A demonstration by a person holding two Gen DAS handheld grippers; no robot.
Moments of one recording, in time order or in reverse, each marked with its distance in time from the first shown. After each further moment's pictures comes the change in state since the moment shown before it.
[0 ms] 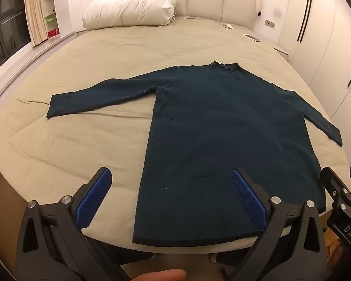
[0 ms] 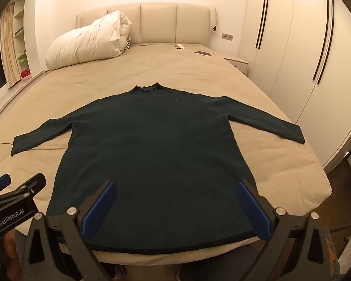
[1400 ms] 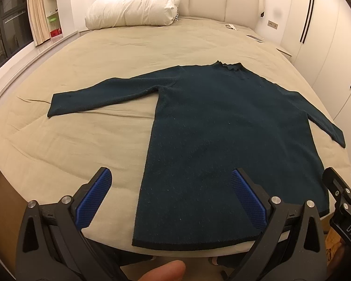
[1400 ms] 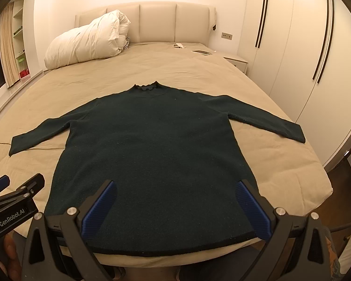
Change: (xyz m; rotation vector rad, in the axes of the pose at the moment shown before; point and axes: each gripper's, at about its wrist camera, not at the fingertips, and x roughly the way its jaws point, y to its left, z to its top) left arm 0.012 0.001 0.002 -0.009 -0.006 0.015; right arm 0.012 0.005 -0.007 -0.004 0.008 -0.013
